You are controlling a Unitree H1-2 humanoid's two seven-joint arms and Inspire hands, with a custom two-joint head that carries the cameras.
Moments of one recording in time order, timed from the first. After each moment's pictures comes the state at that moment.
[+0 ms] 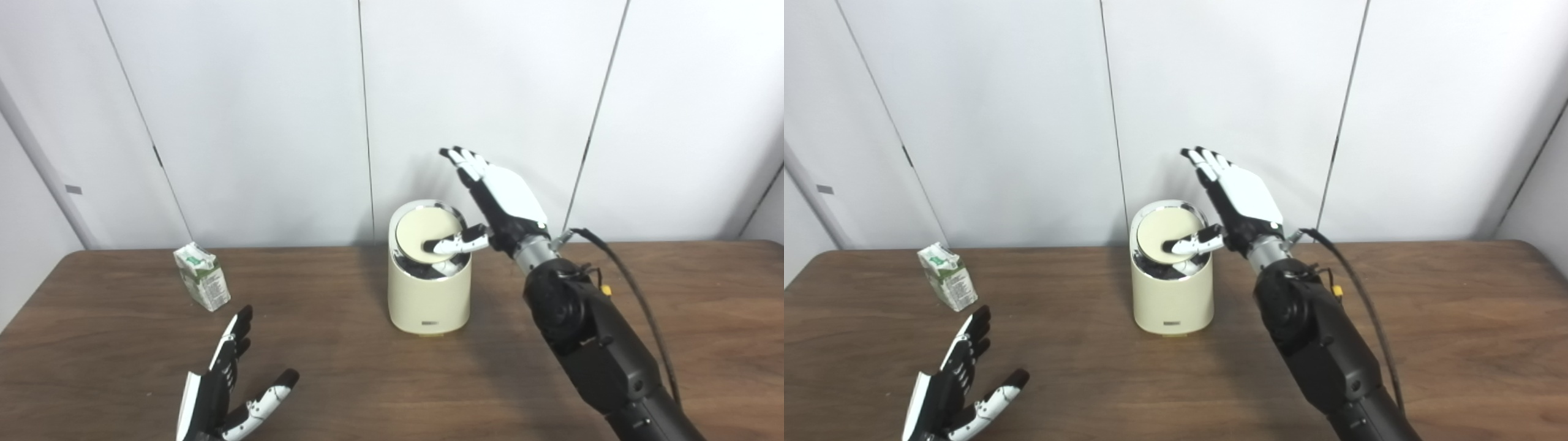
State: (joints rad) left arm 0.08 0.07 0.08 -0.08 0.12 -0.25 0.04; right arm -0.68 -0.19 0.21 0.21 -0.55 0.18 -0.01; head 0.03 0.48
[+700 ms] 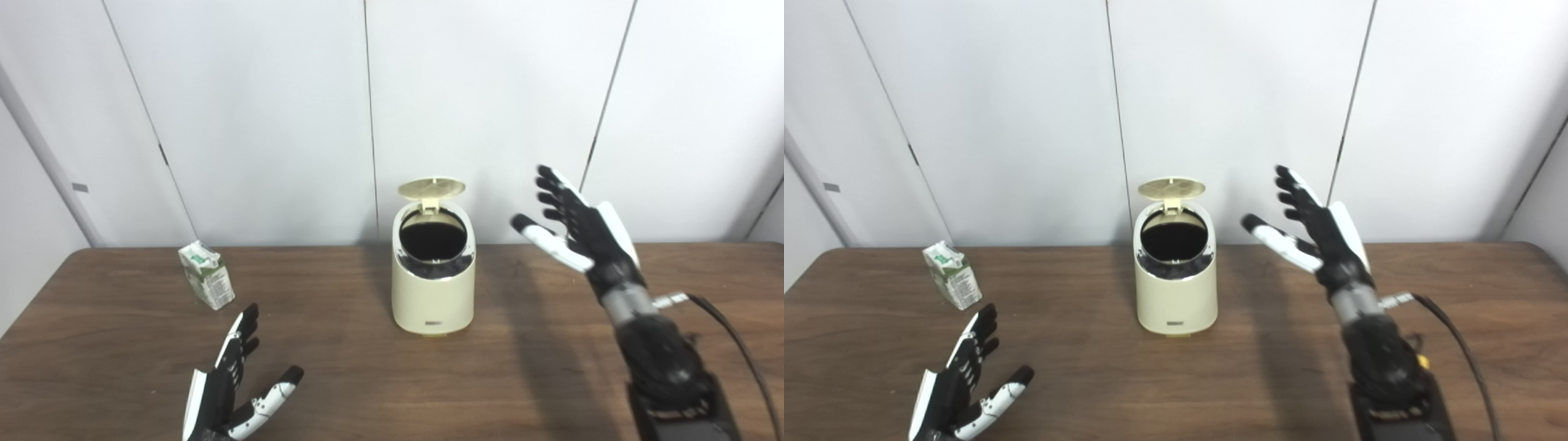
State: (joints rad) left arm 0.08 0.06 0.08 -0.08 0.12 -0.25 0.05; right arm -0.39 -0.22 -0.03 -0.17 -0.23 0.27 0.08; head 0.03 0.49
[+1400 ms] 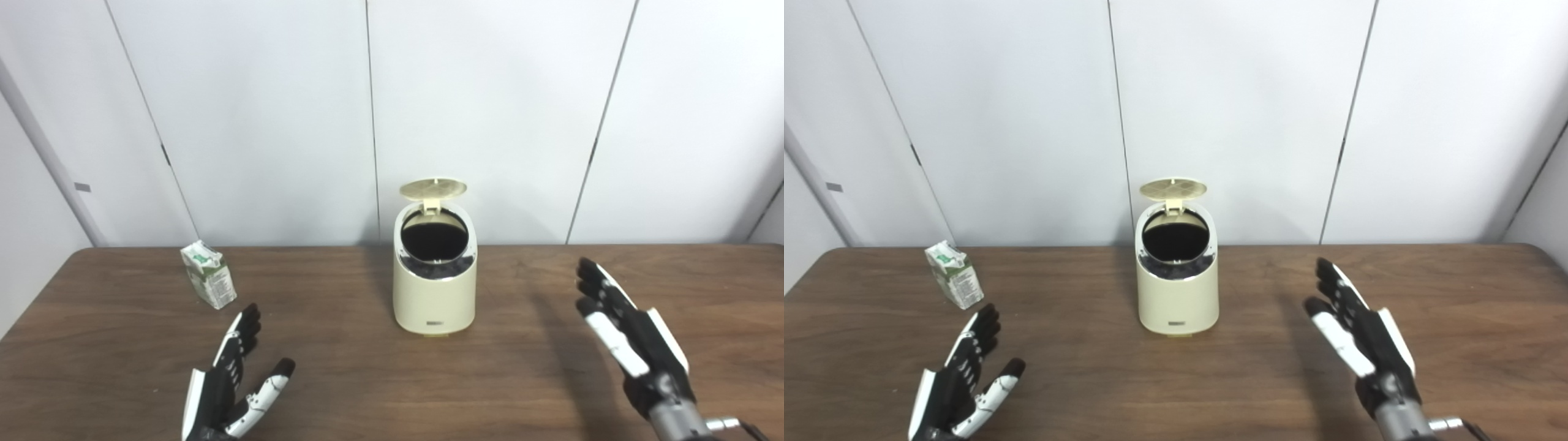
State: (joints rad) left arm 0.09 0.06 0.09 -0.10 0.12 -0.21 0.05; right arm -0.06 -0.16 -0.12 -0.28 0.05 0.22 0.09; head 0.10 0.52
